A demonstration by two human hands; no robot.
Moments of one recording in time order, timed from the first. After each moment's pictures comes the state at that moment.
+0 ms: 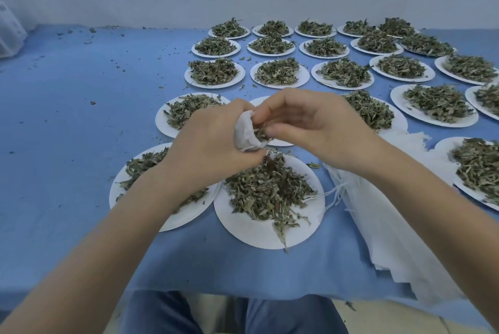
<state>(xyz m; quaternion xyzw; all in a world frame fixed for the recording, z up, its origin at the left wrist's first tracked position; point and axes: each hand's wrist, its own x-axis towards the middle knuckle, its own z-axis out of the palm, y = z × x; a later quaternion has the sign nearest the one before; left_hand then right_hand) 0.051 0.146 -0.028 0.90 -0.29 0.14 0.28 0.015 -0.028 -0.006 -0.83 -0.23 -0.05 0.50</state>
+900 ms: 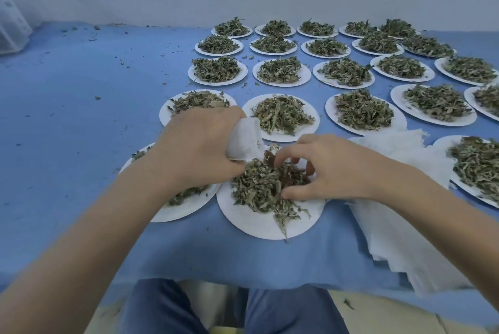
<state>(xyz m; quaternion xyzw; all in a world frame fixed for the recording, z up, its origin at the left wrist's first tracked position) 0.041 0.165 -0.020 0.94 -0.30 0.10 0.11 0.002 -0.041 -0.030 -0.98 -0.16 0.11 0.08</state>
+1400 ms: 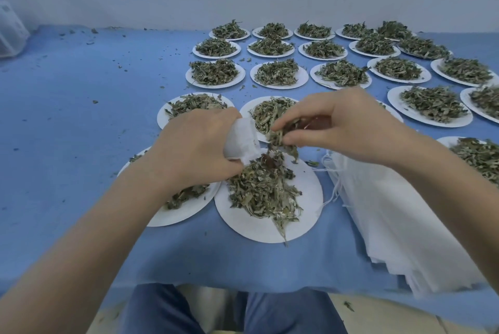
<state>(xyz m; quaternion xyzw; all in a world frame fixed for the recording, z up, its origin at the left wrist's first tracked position) 0.048 0.164 -0.023 0.94 -0.30 0.12 0.10 0.008 -0.050 0.007 -0.92 -0.19 -0.04 0.34</state>
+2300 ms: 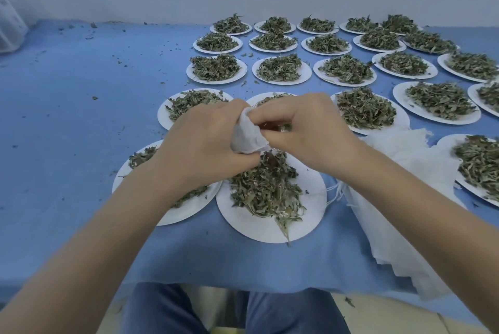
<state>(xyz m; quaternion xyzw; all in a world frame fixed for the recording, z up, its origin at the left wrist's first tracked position) 0.046 0.155 -0.024 0.92 -0.30 0.13 0.20 0.017 -0.006 -0.012 -0.89 -0.22 -0.13 0.38</state>
